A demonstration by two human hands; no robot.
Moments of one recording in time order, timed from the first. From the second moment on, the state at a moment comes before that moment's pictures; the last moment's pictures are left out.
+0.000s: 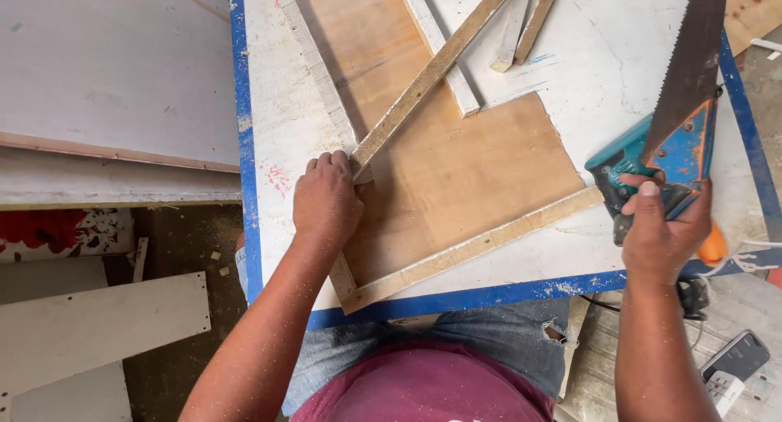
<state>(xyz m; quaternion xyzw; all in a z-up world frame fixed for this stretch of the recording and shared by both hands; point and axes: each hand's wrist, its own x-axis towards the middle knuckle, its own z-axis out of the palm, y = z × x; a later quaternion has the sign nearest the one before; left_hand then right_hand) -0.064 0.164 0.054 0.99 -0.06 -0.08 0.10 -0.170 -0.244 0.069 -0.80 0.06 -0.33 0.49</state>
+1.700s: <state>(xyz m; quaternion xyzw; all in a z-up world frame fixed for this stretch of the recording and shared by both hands) -0.039 0.178 0.090 0.95 -0.03 -0.18 0.24 -0.249 -0.076 0.128 -0.86 0.04 0.10 0.50</state>
